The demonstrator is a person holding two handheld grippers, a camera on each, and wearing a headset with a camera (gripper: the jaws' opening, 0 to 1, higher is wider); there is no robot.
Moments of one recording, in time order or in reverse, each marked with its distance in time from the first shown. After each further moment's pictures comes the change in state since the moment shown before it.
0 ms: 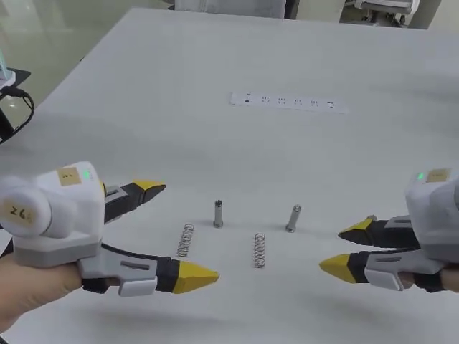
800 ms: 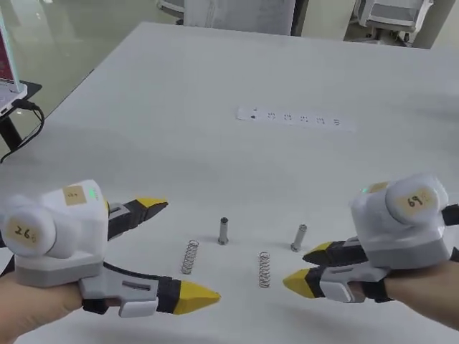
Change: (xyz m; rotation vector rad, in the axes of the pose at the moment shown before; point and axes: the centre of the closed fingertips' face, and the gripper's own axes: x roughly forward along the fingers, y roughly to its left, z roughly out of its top) left arm -0.004 0.004 -0.002 -0.009 0.007 0.005; right arm 0.043 0.024 0.023 0.090 0.047 0.065
